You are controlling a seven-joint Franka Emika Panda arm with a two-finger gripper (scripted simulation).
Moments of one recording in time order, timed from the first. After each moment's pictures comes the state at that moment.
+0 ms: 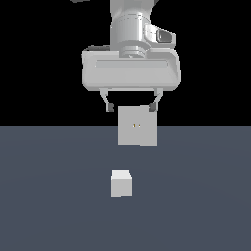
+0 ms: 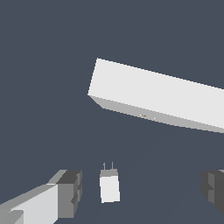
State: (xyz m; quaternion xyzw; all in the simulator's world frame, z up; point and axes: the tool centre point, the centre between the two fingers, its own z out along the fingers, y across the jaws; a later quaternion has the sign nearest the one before) arm -0.029 -0.013 0.139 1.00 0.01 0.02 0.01
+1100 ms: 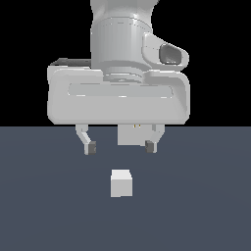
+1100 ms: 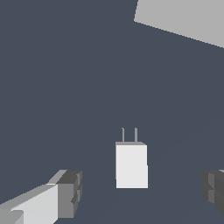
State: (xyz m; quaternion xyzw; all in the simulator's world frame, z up) arm -0.102 0.007 0.065 1.00 0.05 0.06 0.00
